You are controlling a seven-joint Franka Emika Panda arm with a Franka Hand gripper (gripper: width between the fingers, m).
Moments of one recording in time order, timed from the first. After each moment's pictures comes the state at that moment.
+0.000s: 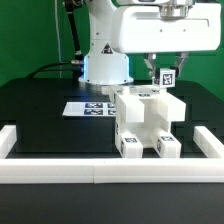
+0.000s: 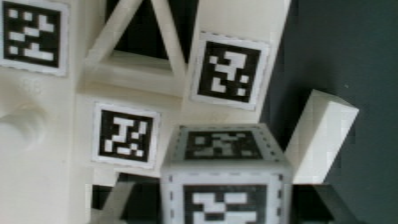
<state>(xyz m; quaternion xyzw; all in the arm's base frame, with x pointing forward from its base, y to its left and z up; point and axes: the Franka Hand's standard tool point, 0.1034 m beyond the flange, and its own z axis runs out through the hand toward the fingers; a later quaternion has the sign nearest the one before) 0.523 0.075 0.129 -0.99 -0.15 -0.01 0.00</state>
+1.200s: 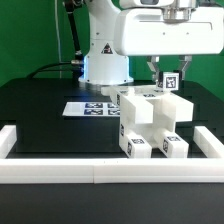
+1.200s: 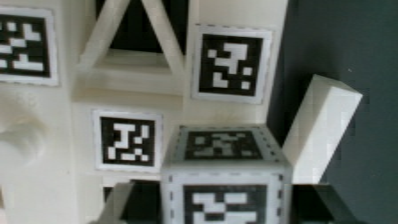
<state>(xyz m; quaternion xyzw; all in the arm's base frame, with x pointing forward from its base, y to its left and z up) 0.531 0.081 0.123 -0.99 -0.14 -0.04 0.00</state>
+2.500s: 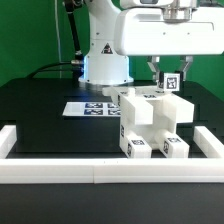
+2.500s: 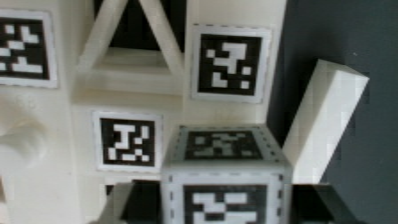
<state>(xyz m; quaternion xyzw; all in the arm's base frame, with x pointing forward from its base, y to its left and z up) 0.532 0.081 0.124 -0.99 -0.11 -0.05 0.00</state>
